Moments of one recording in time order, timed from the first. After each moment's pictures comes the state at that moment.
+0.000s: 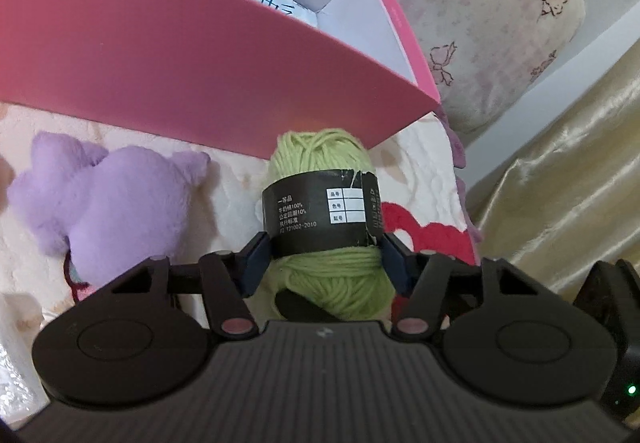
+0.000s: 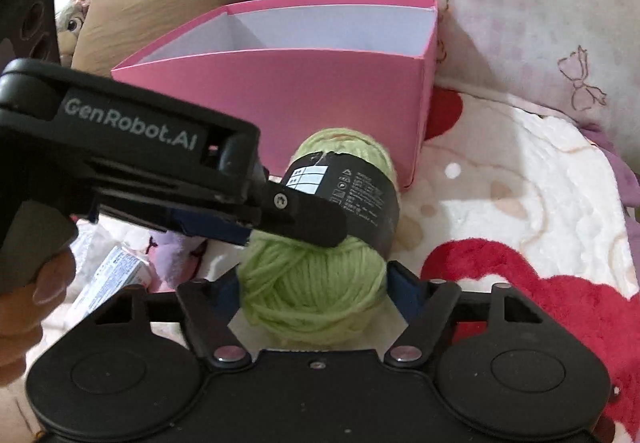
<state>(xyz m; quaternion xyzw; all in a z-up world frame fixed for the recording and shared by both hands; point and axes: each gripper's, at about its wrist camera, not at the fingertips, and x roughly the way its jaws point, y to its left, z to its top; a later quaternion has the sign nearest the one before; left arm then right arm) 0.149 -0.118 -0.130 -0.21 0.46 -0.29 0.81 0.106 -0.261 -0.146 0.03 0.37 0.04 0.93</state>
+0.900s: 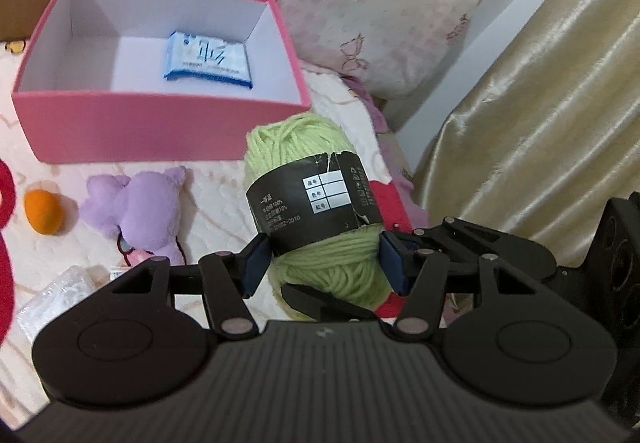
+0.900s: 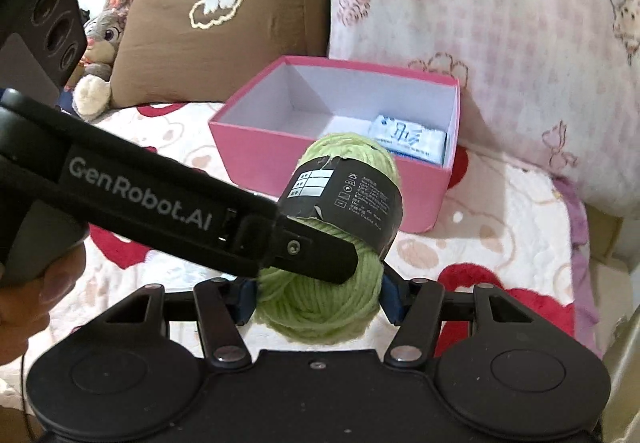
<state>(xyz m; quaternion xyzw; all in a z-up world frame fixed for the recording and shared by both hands) 0.089 -0.079 -0.003 -0.12 0.46 -0.36 0.80 0.051 -0.208 -0.014 0.01 0.38 0.05 0.92</state>
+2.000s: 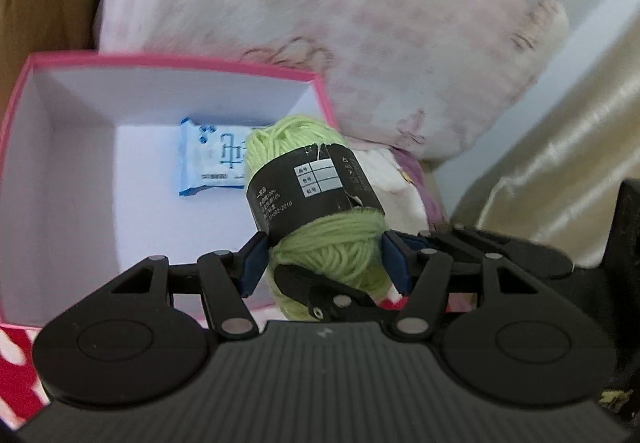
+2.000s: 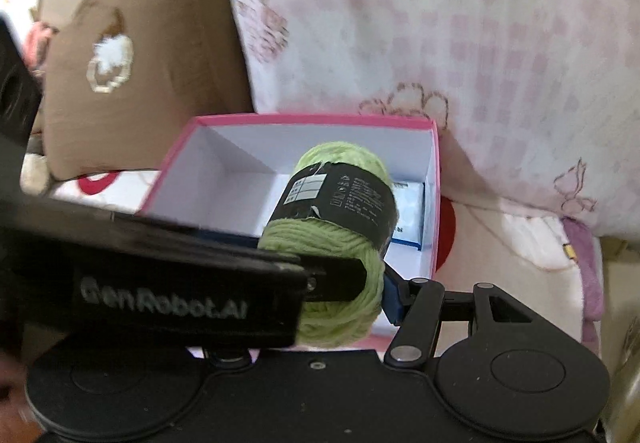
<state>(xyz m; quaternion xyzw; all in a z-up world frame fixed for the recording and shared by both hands) 0.286 -0.123 -0.020 -0.13 0.49 -0.32 0.80 0.228 -0.266 -0.008 0.10 0.43 -0.01 0.90</state>
